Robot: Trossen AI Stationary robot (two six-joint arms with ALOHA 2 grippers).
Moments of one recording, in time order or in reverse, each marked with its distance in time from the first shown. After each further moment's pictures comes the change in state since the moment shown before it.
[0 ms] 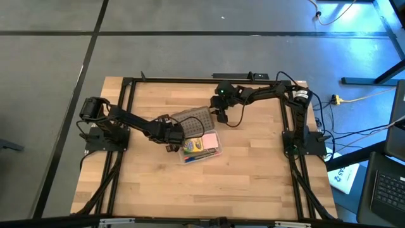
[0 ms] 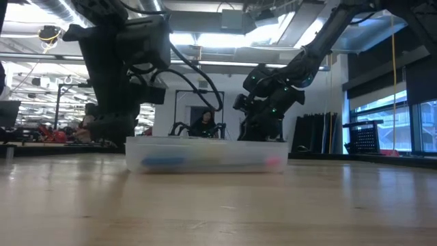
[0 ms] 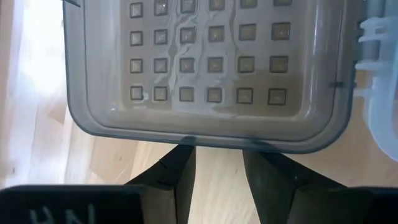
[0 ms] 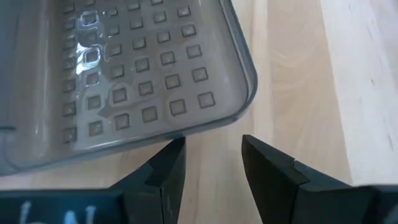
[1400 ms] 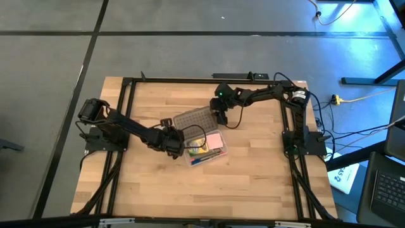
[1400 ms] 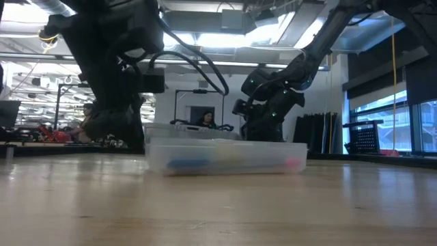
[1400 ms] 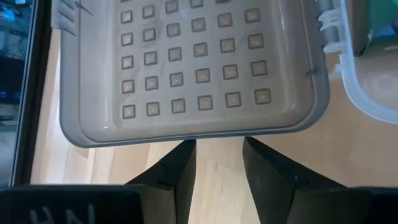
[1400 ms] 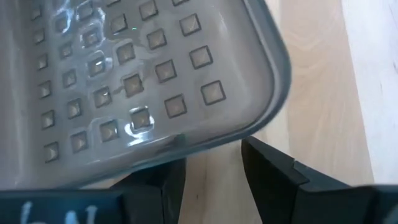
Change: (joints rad) left arm -0.118 0.000 0.000 0.072 -0.149 0.050; right arm 0.032 0.024 -0.001 -0.003 0.035 -0.003
